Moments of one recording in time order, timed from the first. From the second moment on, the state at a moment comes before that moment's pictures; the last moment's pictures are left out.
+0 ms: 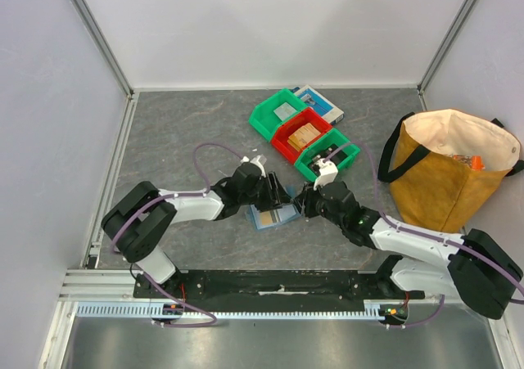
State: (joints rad) left arm -0.78 1.61 0.70 0.27 0.22 -1.01; right arm 0.82 1.15 0.45 0.25 0.15 0.51
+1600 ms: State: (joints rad) left arm -0.79 1.43 0.60 0.23 0.07 -1.03; right arm 0.70 1.44 0.27 0.62 -0.03 0.89
